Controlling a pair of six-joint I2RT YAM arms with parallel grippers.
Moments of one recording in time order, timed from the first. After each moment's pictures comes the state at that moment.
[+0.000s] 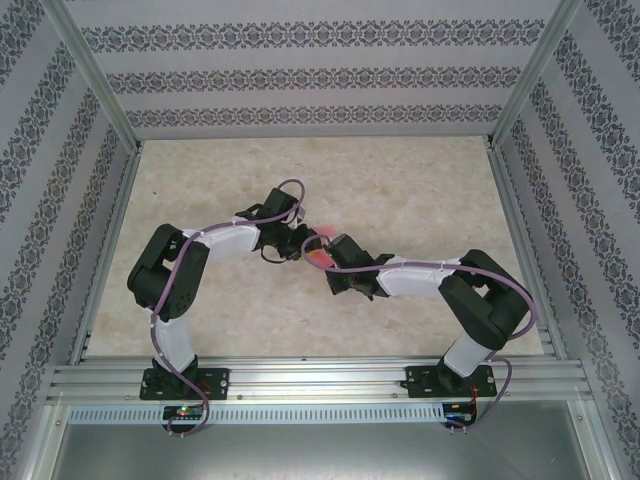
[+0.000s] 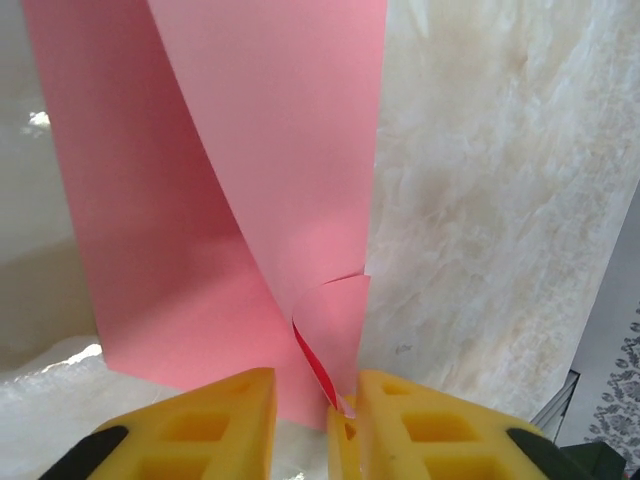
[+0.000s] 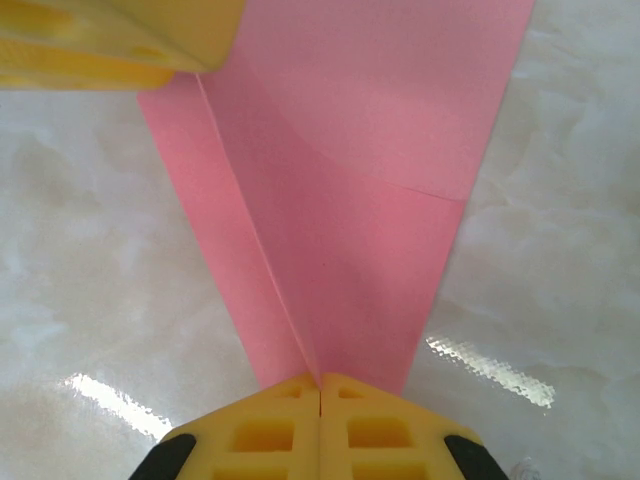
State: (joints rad) left arm -0.53 1.87 1.14 -0.26 0.51 -0.88; right arm 0.80 1.65 0.77 -0.13 0.11 0.29
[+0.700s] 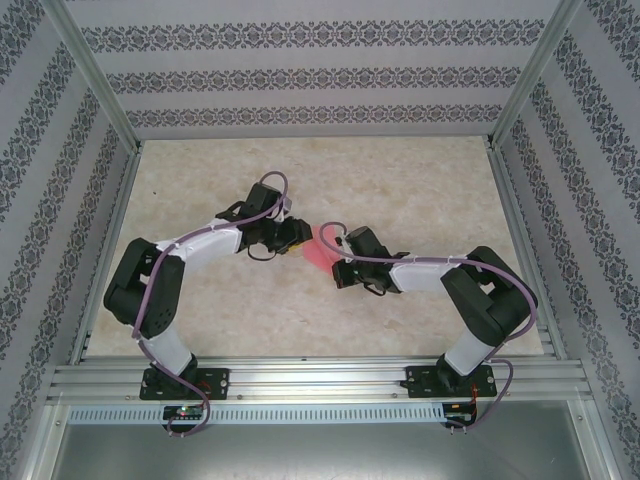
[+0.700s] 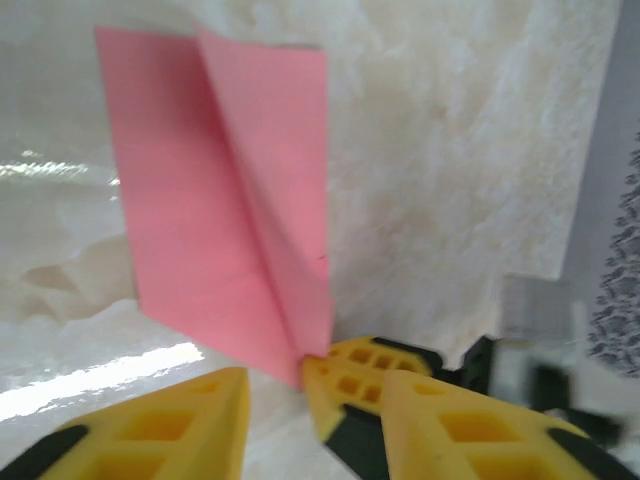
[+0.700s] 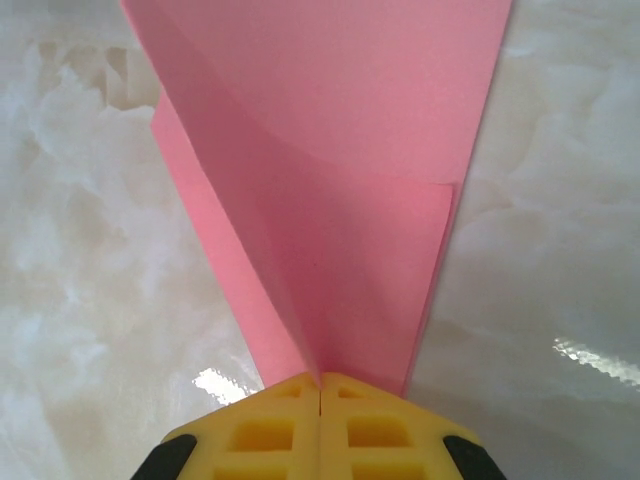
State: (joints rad) left arm -0.49 1.72 1.06 -0.25 0.50 -0.87; right arm 0.65 1.65 0.69 0.04 -0.18 0.37
